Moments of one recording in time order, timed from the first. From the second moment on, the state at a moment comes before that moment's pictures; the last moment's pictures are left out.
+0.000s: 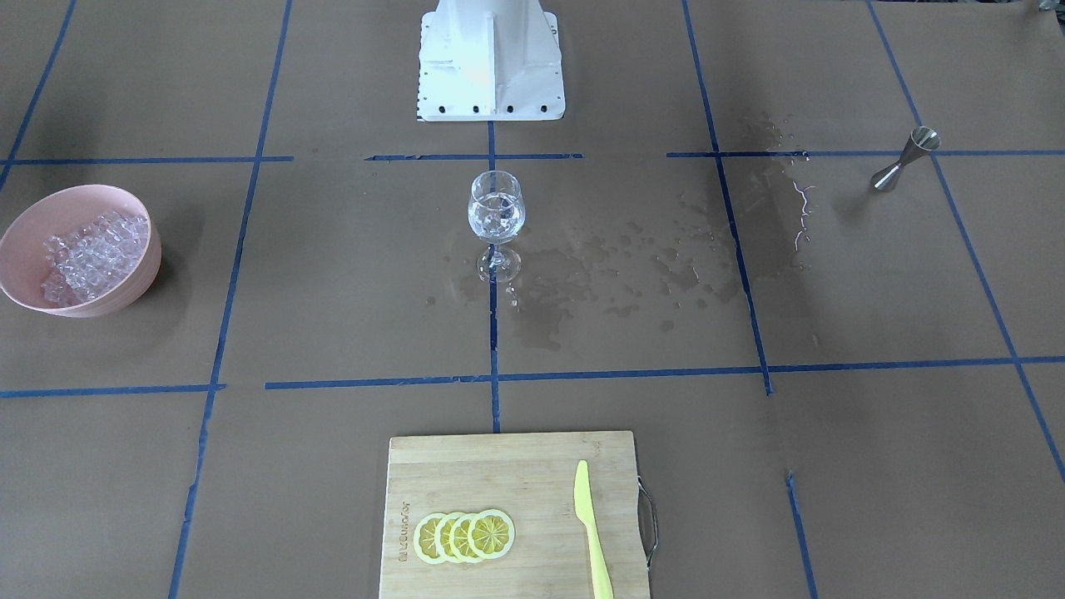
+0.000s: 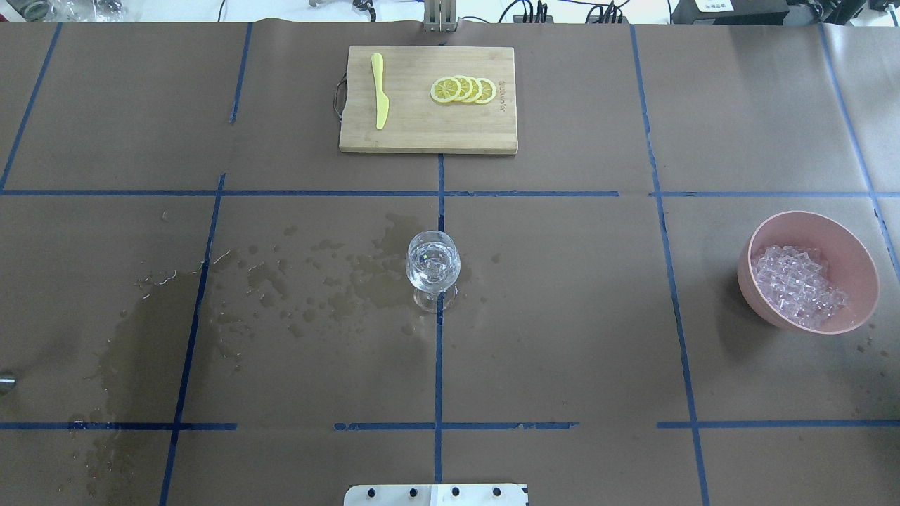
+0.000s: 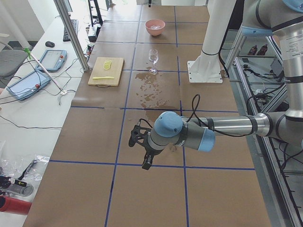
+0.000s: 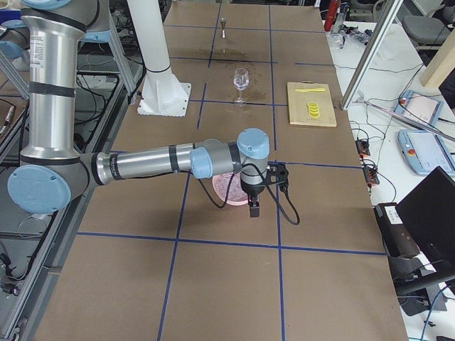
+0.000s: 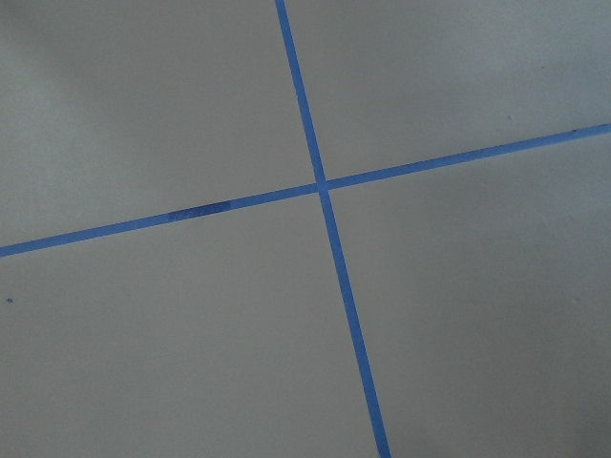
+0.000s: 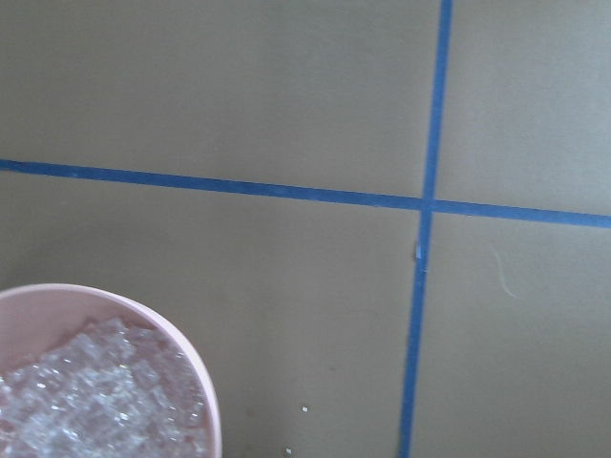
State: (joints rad) left arm -1.69 -1.27 -1.83 -1.89 -2.40 0.09; right arm 1.48 -1.69 1.83 -1.51 2.31 0.11
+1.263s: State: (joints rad) left arm -1.60 -1.28 -1.80 -1.81 -2.29 0.00; right arm 1.54 -1.75 1.76 -1.51 2.35 -0.08
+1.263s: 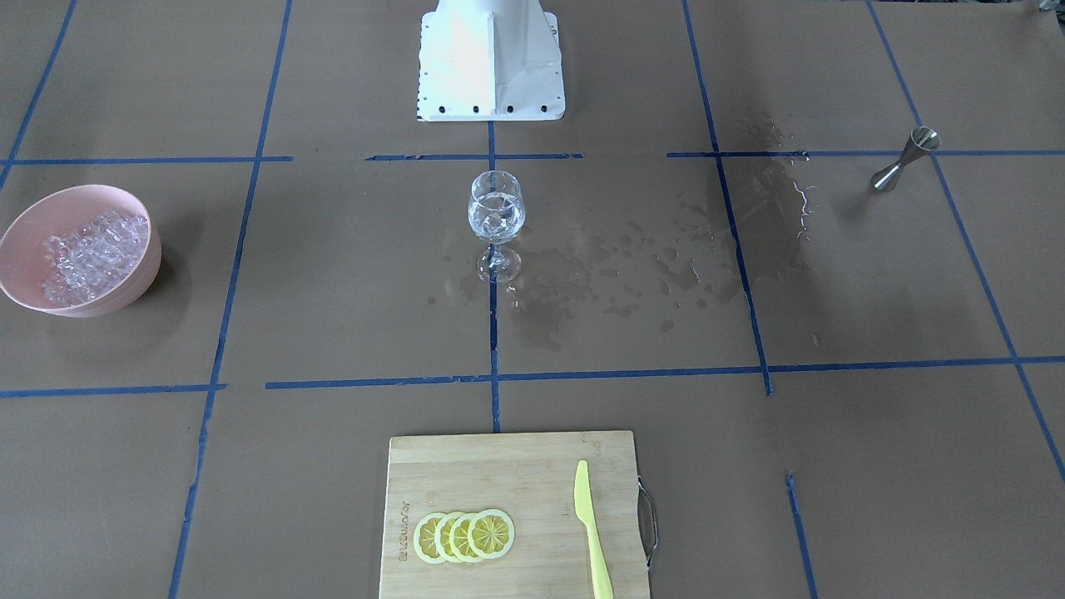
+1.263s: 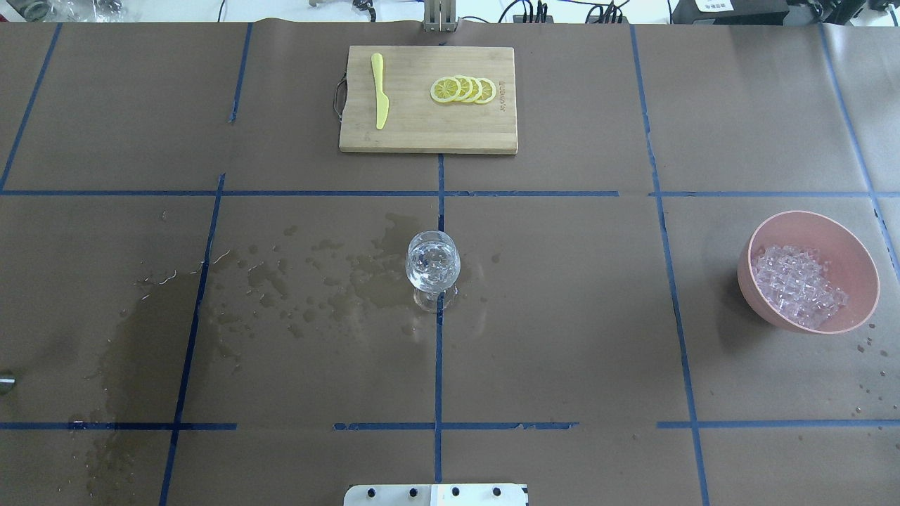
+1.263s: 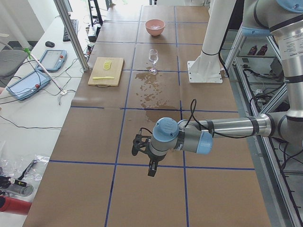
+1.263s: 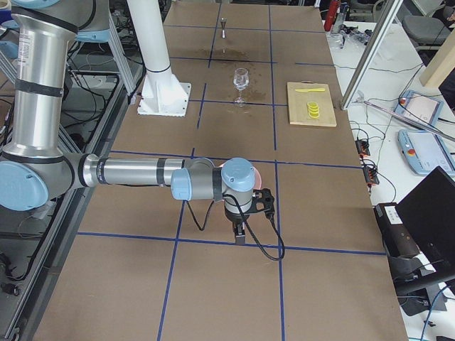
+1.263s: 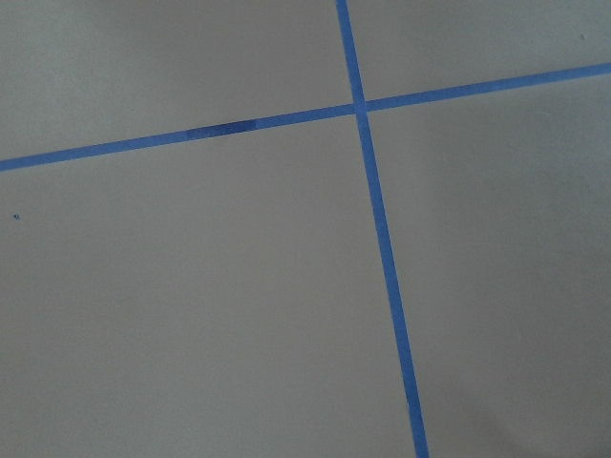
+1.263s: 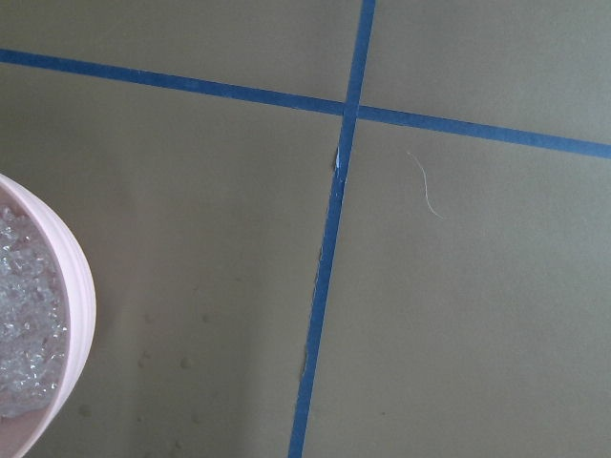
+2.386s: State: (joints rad) left arm -1.59 -1.41 -1.82 -1.79 -2.31 -0.04; right arm 1.53 -1.73 1.68 -1.50 2.38 -0.07
